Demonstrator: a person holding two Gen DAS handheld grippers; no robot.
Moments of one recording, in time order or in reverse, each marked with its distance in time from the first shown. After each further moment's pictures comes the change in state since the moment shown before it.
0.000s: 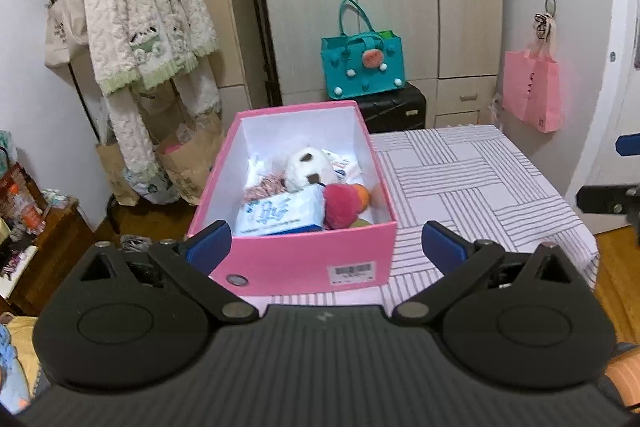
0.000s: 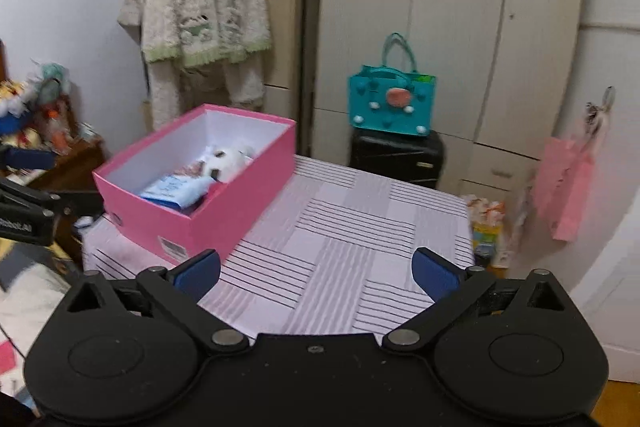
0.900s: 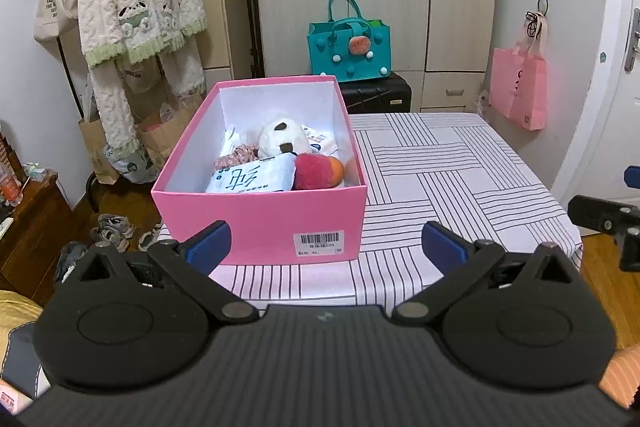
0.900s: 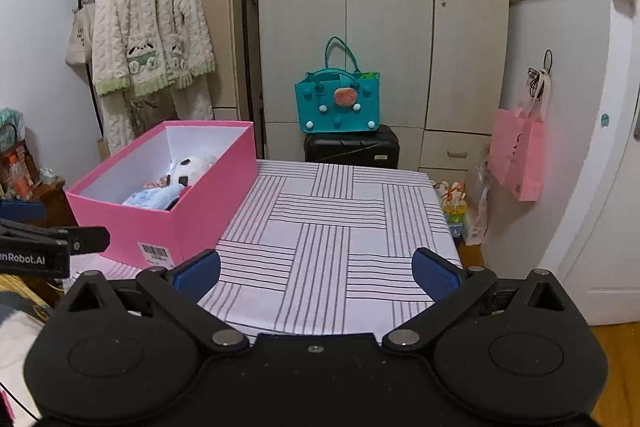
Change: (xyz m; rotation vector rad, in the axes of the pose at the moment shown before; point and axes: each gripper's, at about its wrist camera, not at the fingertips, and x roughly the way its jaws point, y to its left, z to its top) left arm 0.006 -0.017 -0.032 -0.046 0.015 -0.041; right arm -0.011 0.018 -0.046 0.152 -0.074 -0.133
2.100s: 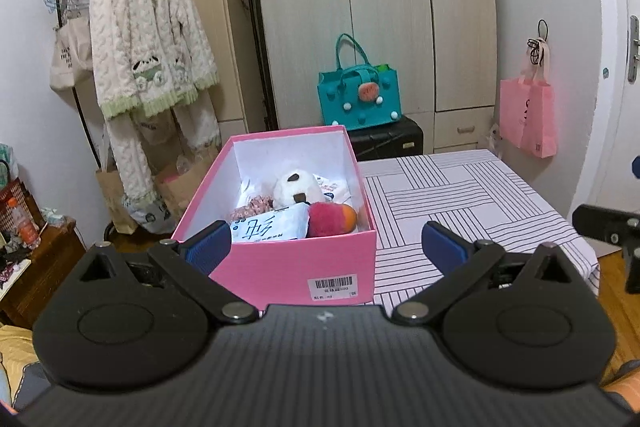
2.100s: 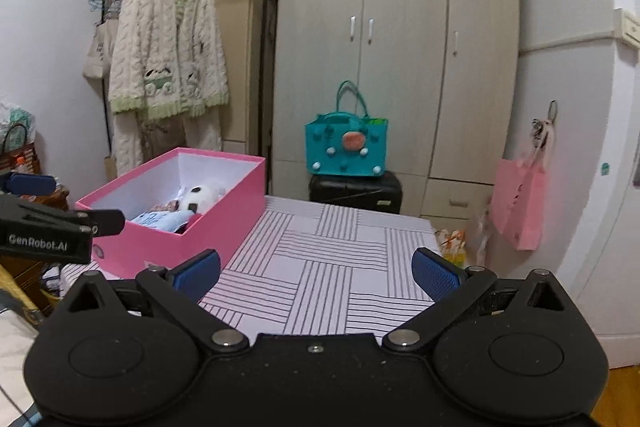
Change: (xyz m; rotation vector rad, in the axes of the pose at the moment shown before) left arm -0.013 -0.011 -0.001 0.054 -0.165 0.063; right arm -0.014 0.010 -0.006 -0.061 -0.146 -0.002
